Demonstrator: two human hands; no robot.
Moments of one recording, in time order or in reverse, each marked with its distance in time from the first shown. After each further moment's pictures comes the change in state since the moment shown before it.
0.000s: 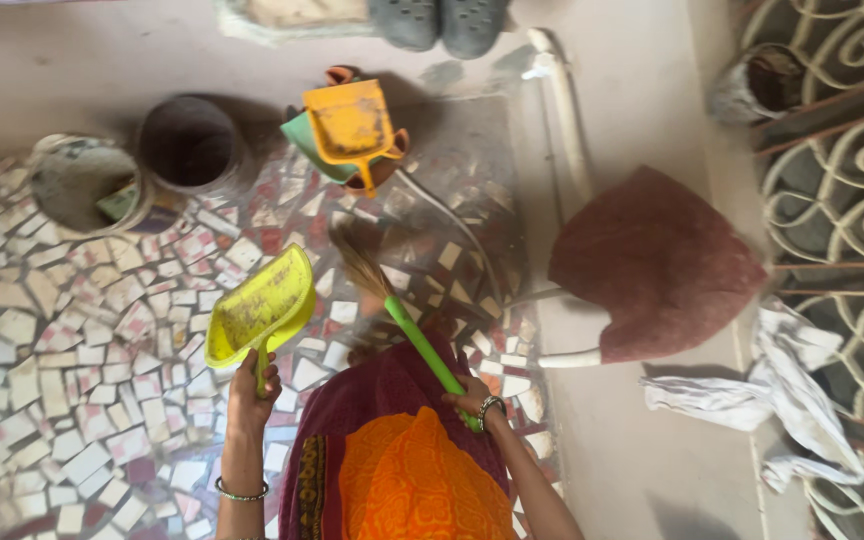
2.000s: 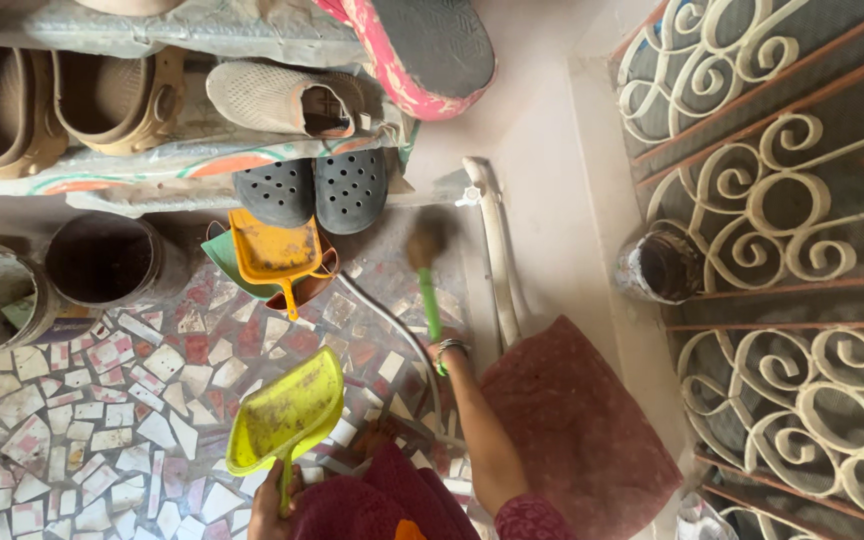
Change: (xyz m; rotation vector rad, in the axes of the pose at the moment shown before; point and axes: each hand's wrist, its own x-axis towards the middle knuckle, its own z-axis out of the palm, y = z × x) left_hand 0.034 -0.132 0.256 -0.126 -0.055 -0.180; right_hand 0.243 -0.252 -0.285 -0.342 0.411 -0.300
